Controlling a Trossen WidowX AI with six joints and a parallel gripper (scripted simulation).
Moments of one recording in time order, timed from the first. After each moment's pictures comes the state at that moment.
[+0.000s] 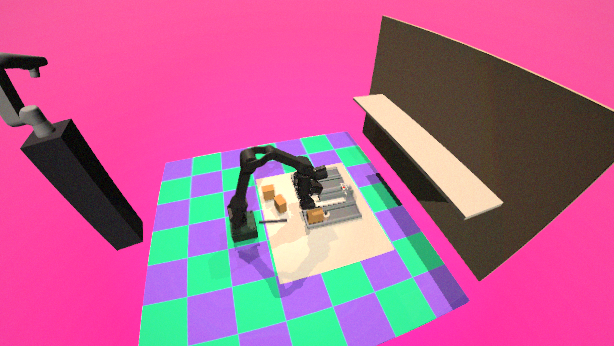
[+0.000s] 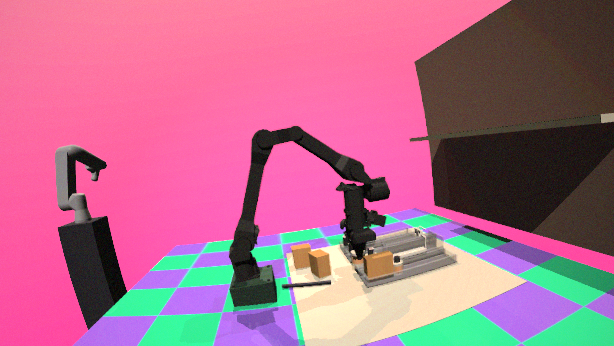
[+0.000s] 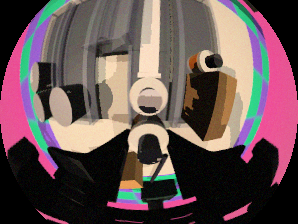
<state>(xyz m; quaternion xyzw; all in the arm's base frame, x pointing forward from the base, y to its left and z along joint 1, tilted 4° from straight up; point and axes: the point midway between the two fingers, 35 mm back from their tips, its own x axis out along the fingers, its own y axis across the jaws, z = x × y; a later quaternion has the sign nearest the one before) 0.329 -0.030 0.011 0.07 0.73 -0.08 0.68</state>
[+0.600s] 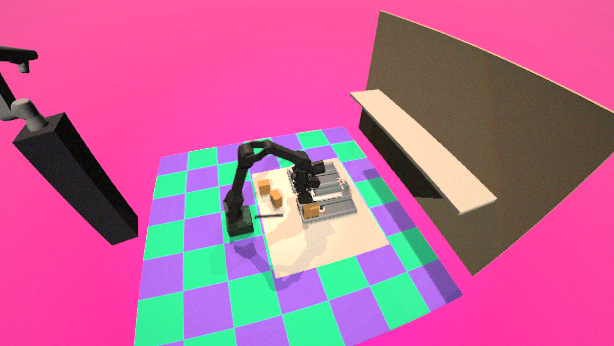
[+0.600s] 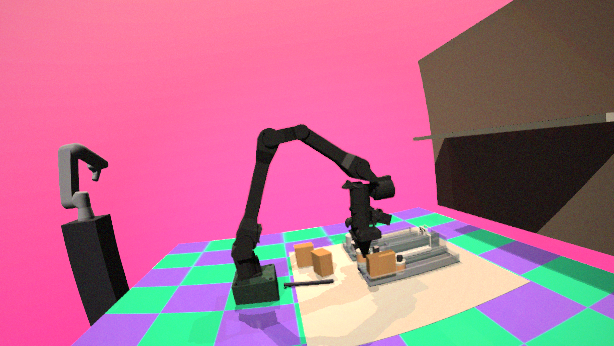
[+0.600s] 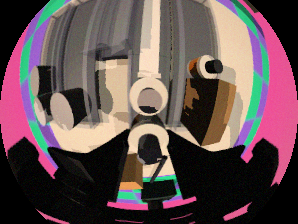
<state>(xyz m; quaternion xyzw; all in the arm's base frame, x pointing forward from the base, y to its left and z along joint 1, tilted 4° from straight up) 0.337 -0.031 0.011 0.07 0.73 -0.08 0.68</state>
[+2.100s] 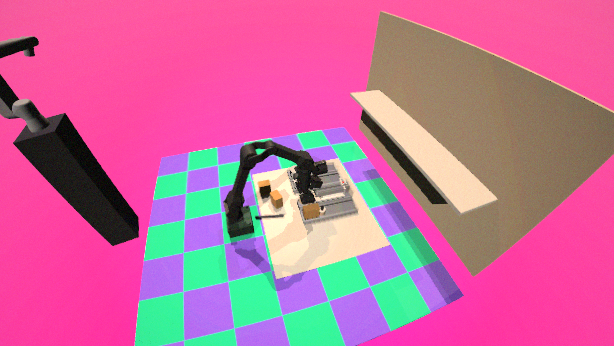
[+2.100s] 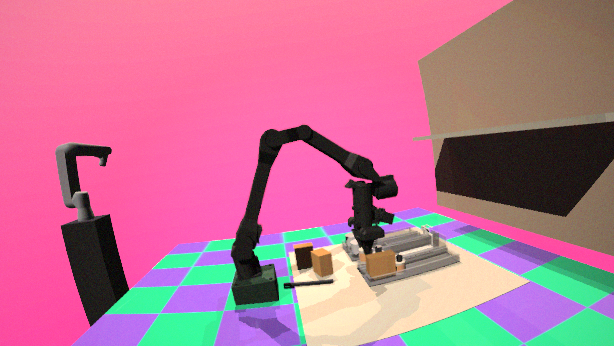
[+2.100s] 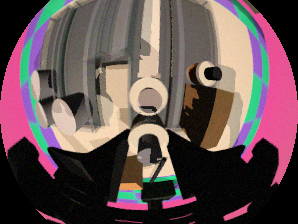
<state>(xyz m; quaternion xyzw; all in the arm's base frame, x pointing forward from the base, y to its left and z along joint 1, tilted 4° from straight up) 0.346 -0.033 0.013 0.07 0.73 -0.08 0.68</state>
